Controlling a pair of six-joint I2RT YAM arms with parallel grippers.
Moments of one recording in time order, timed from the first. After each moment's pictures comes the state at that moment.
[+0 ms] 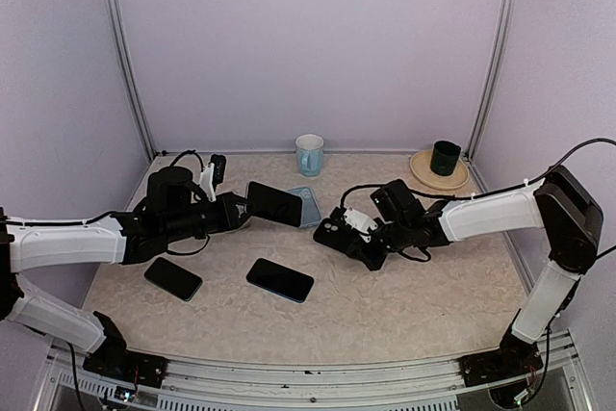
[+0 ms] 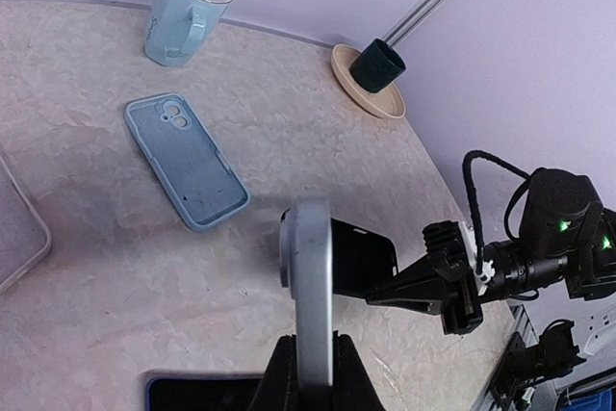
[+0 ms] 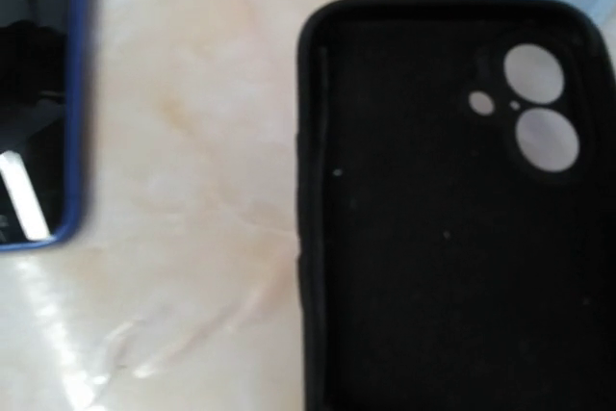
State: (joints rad) left arm -0.70 1.27 0.67 0.28 0.12 -0.63; right arm 0.76 1.71 0.94 -0.08 -0.19 -0.24
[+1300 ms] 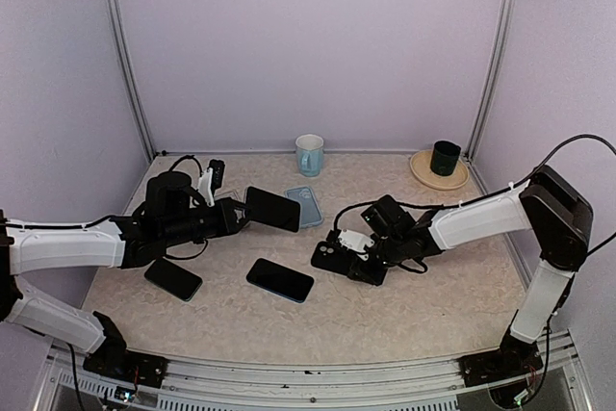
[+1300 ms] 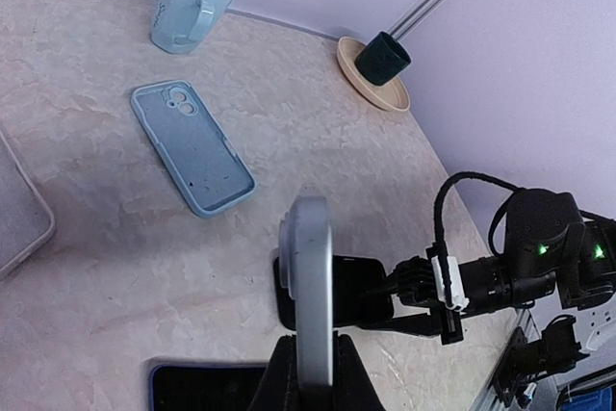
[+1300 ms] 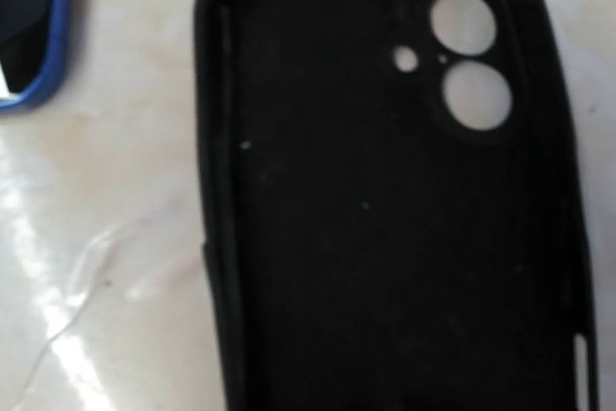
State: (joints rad) left arm -0.70 1.26 0.64 0.29 0.12 -0.64; right arm 0.81 1.77 0.92 -0.14 -0.13 -0.31
